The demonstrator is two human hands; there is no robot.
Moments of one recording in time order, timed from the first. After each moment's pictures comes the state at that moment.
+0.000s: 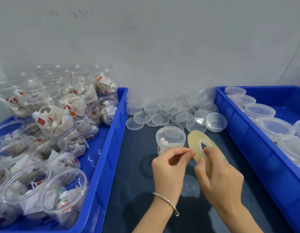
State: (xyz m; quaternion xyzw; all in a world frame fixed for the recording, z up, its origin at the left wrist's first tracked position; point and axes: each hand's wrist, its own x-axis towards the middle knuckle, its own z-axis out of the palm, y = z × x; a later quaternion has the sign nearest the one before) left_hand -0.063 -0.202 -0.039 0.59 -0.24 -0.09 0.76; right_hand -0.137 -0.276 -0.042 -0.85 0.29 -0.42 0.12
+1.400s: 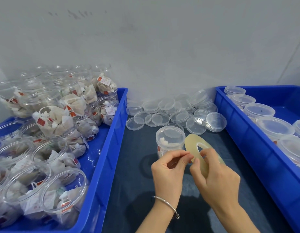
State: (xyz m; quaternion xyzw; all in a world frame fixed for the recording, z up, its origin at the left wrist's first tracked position) left_hand -0.065 -0.202 -0.049 0.58 -0.22 -0.09 0.78; right_hand -0.134 -0.273 -0.045 -0.85 0.29 -0.42 0.12
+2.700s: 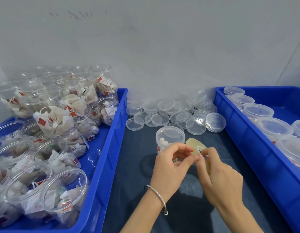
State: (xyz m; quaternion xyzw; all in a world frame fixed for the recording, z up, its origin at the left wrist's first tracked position) left_hand -0.055 -0.191 -0.025 0.63 -0.35 -0.18 0.67; right_hand -0.144 -0.277 -0.037 -0.88 0.33 -0.30 0.16
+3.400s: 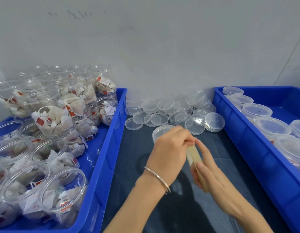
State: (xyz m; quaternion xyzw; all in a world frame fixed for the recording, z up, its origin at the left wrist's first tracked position) left_hand -0.040 -0.197 0.008 0.70 -0.50 0.11 0.50; right_hand -0.160 -0.285 -0.034 -0.85 0.15 -0.19 0.47
